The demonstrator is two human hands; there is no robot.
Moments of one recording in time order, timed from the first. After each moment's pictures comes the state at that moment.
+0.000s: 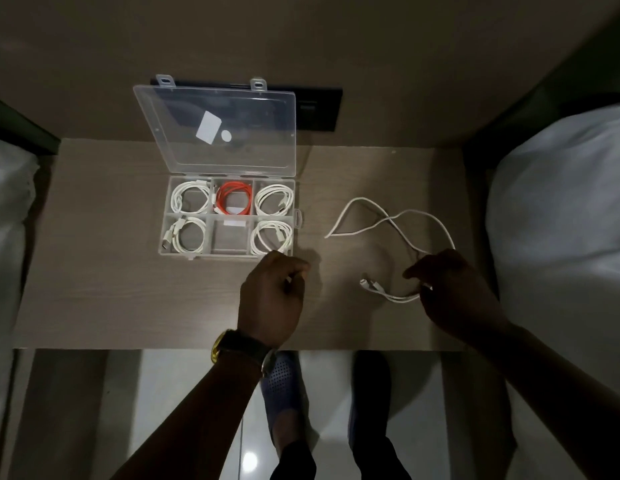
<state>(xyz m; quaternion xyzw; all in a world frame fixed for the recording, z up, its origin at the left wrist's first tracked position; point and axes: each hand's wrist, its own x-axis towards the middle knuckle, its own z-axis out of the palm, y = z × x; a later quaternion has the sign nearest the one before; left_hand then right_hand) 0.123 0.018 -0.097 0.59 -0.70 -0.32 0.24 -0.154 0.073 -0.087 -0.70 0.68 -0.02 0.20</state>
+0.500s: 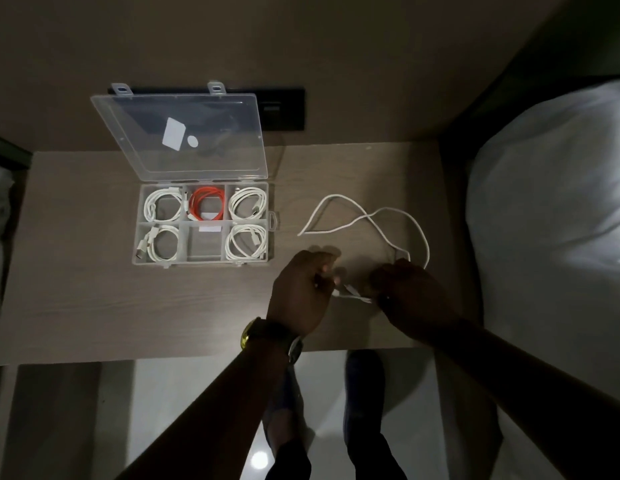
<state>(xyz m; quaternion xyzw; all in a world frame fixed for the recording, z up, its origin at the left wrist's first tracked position) 0.052 0.019 -0.106 0.54 -0.70 -0.43 0.18 -0.150 0.073 -0.109 -0.75 0.62 0.04 0.23</state>
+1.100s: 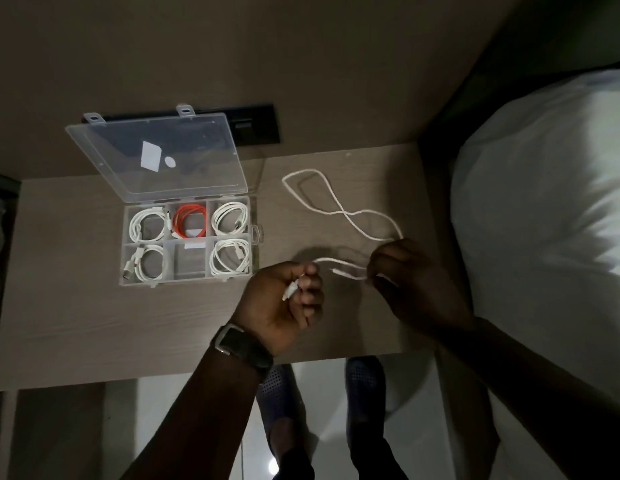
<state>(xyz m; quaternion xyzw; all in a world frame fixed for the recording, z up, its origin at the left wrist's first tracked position) 0.041 -0.003 -0.058 0.44 -0.01 -0.88 0.16 -0.176 0.062 -0.089 -0.74 0.61 -0.19 0.19</state>
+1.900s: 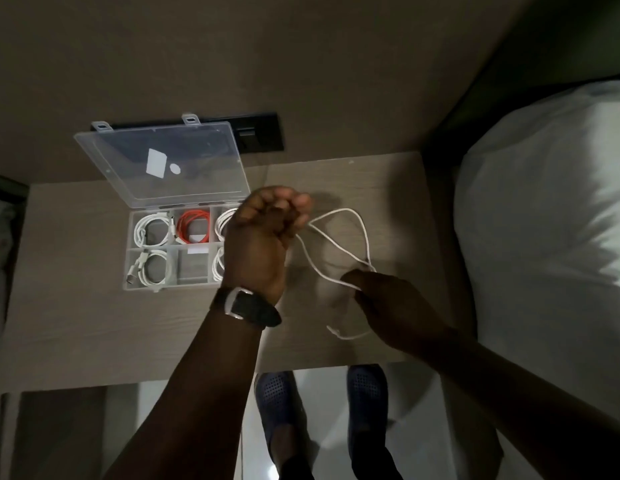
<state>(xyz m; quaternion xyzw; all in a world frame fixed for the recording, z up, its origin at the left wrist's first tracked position) 0.027 -0.053 -0.037 0.46 -0.31 -0.70 0.46 -0.142 0.064 -0.084 -0.70 0.63 -0.14 0.31</state>
